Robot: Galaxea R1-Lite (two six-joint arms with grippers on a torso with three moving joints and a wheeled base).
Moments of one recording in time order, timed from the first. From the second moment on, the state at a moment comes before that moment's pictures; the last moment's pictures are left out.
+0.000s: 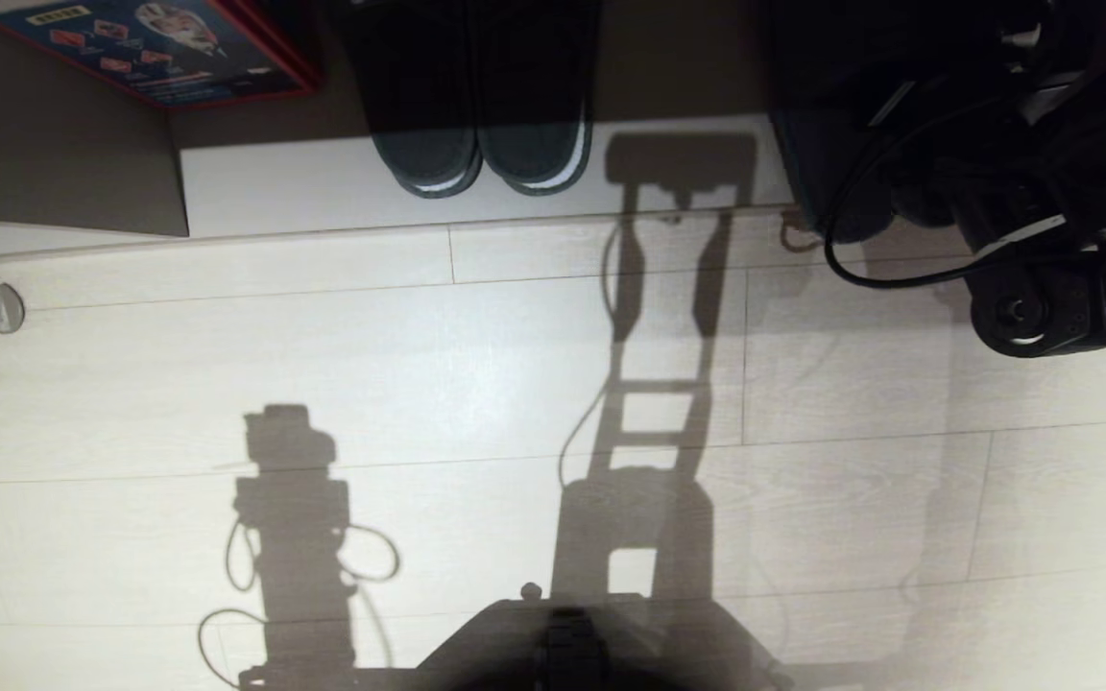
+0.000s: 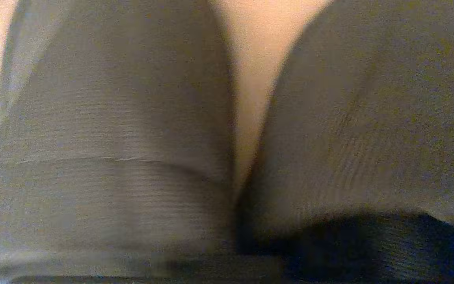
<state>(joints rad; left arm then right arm) 0.00 0.00 0.00 0.00 0.00 -0.01 0.11 1.97 -1.50 -1.25 0.11 -0.10</state>
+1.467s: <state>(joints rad) 0.00 0.00 0.00 0.00 0.00 -0.01 0.10 1.84 -1.26 -1.20 0.13 -0.11</state>
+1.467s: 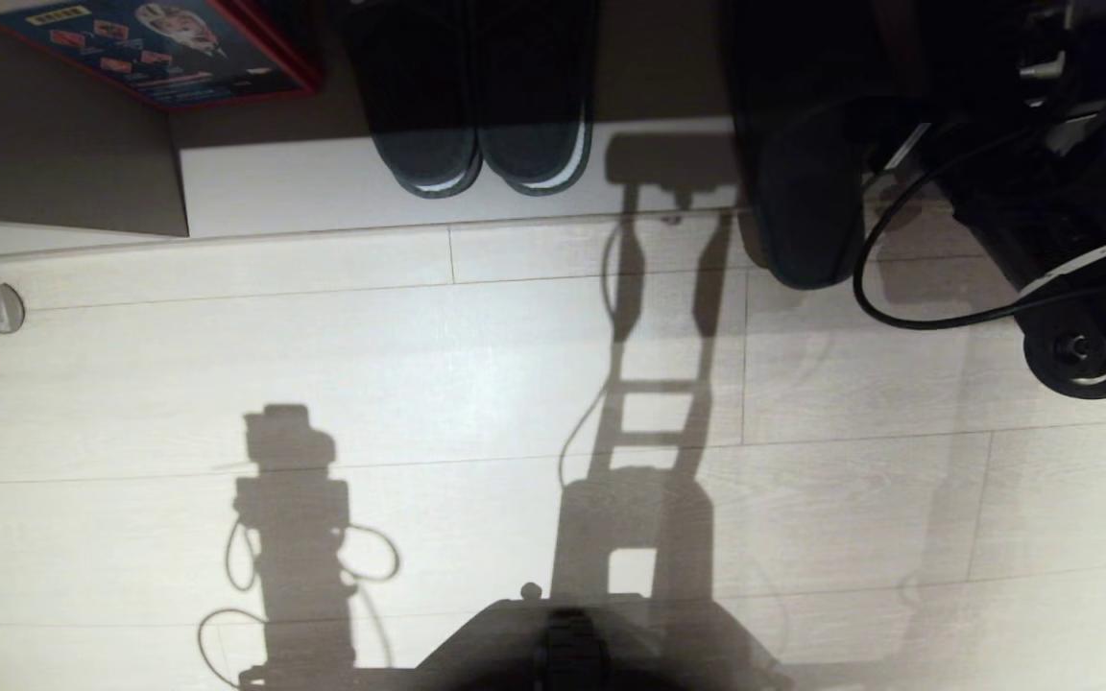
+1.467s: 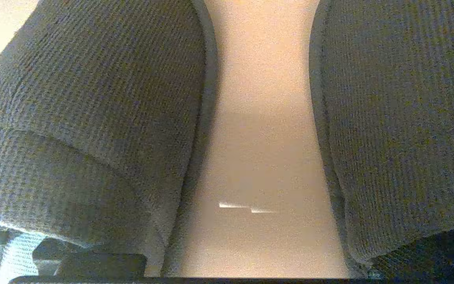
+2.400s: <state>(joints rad) 0.00 0.00 0.00 0.00 0.00 -0.01 0.08 1.78 -1.24 -1.18 0.13 -0.11</state>
